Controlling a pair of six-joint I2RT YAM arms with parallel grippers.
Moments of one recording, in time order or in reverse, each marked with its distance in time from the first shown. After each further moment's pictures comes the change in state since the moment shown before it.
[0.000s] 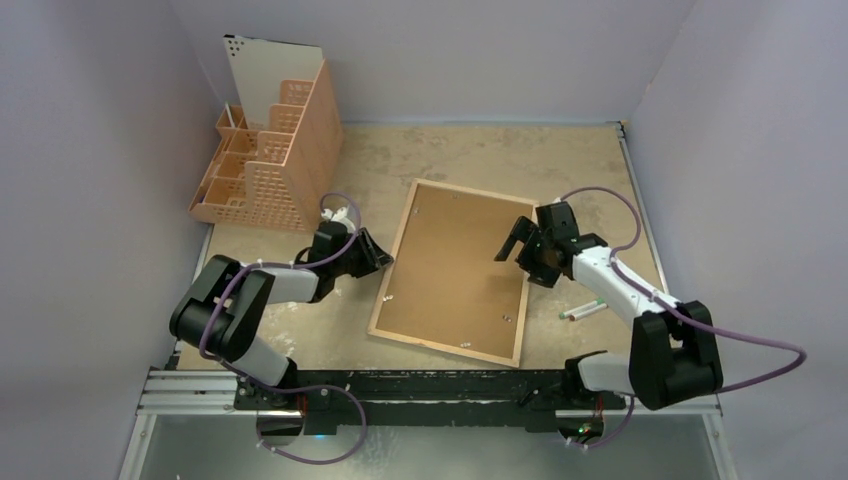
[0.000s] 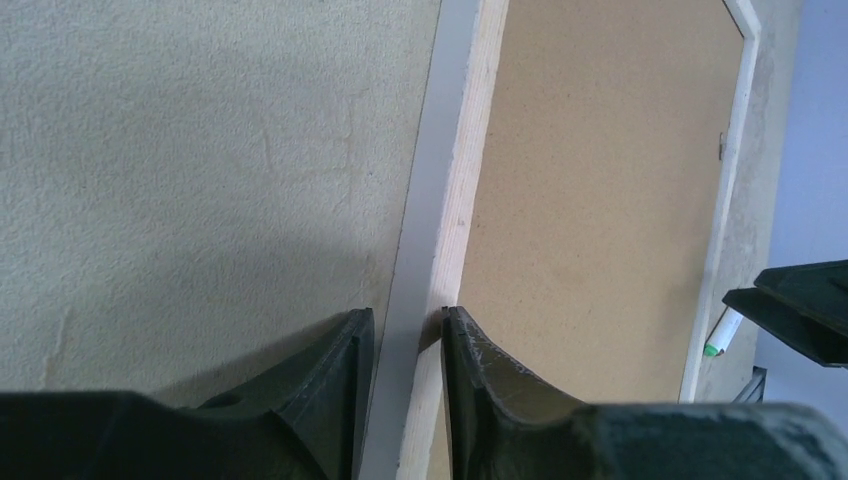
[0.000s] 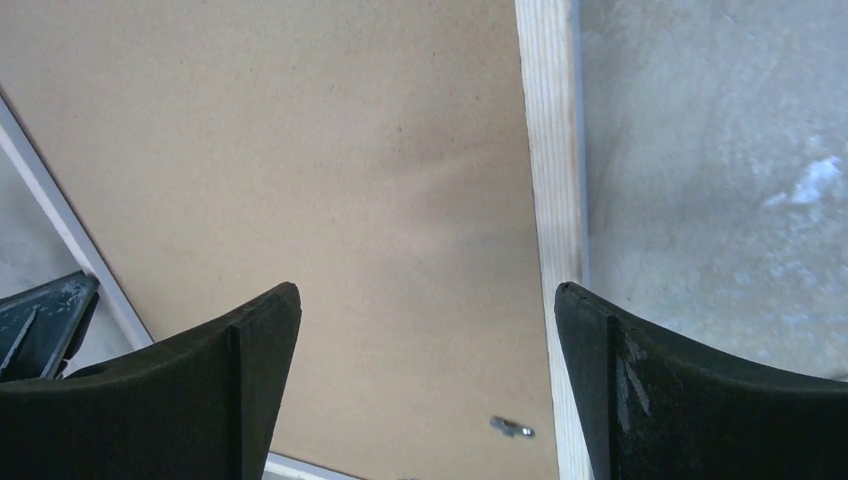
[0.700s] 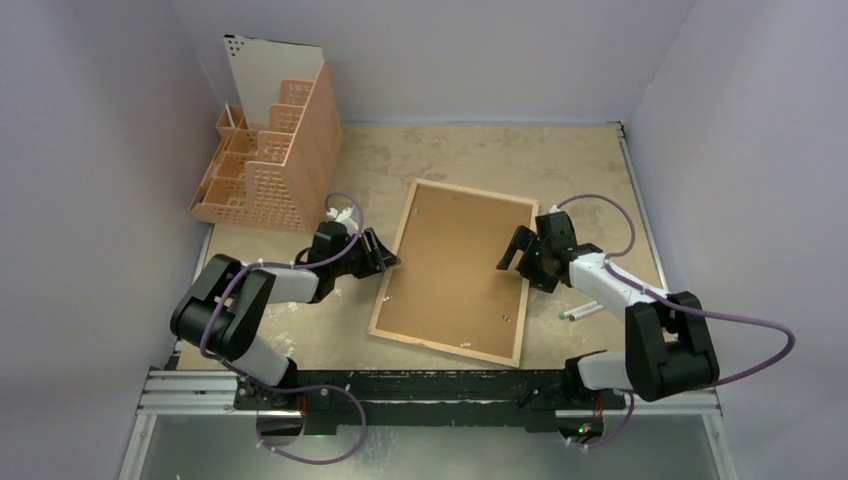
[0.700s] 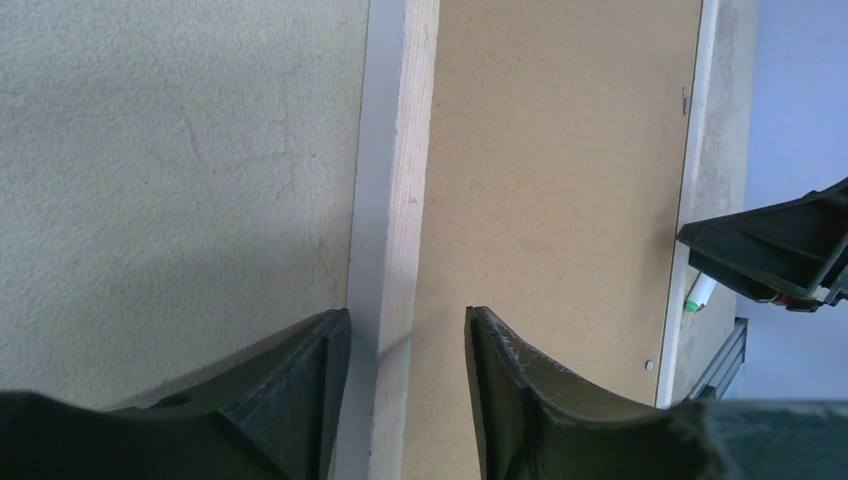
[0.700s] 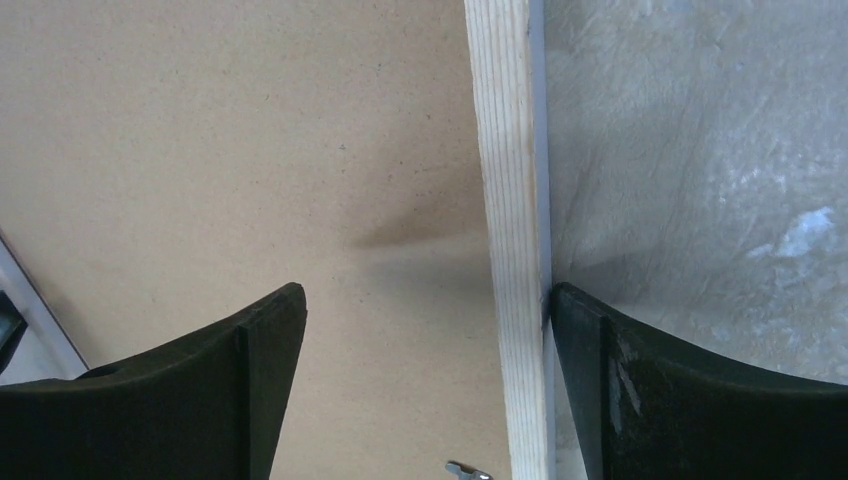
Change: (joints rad) left arm 0.000 0.004 -0.008 0.034 0.091 0.032; right arm -0.008 0.019 -0.096 0.115 0.013 -0.048
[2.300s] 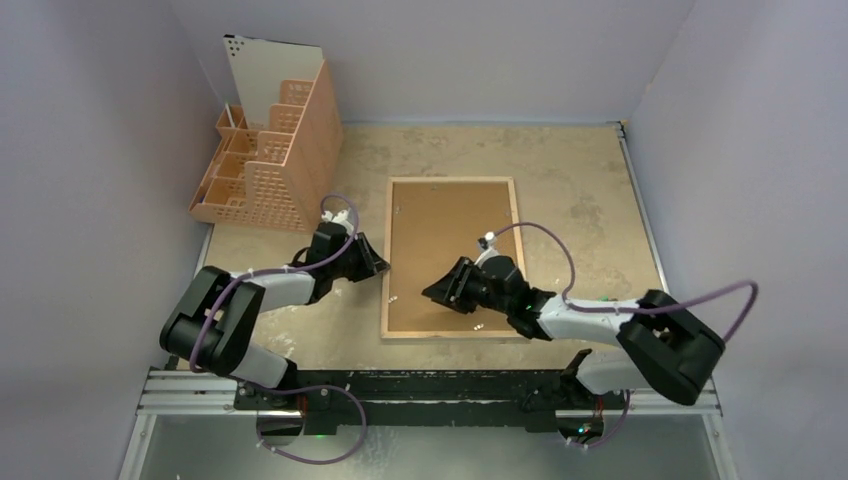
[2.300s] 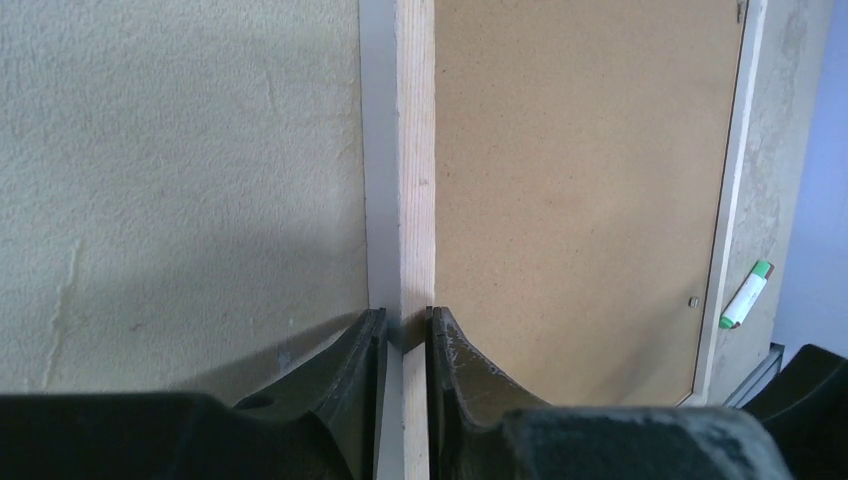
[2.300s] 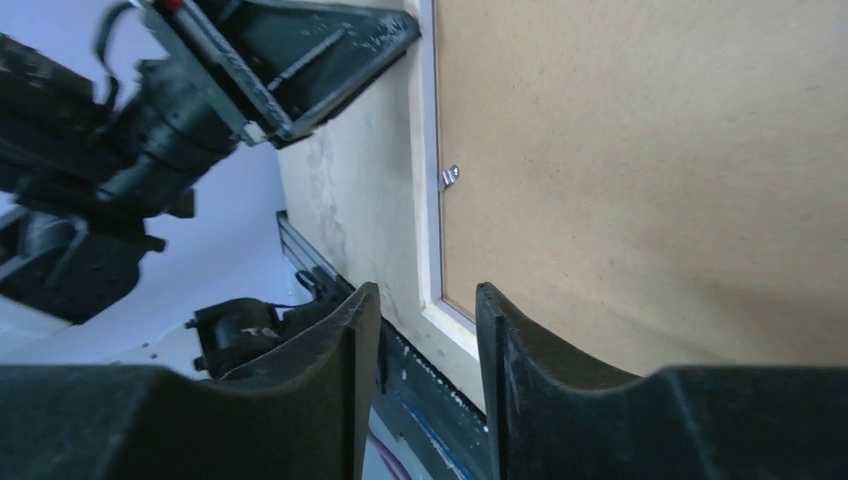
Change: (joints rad) left arm -0.003 -0.070 0.009 -0.162 -0.080 0.007; right arm 0.539 -0.070 -0.273 0.778 -0.115 0.484
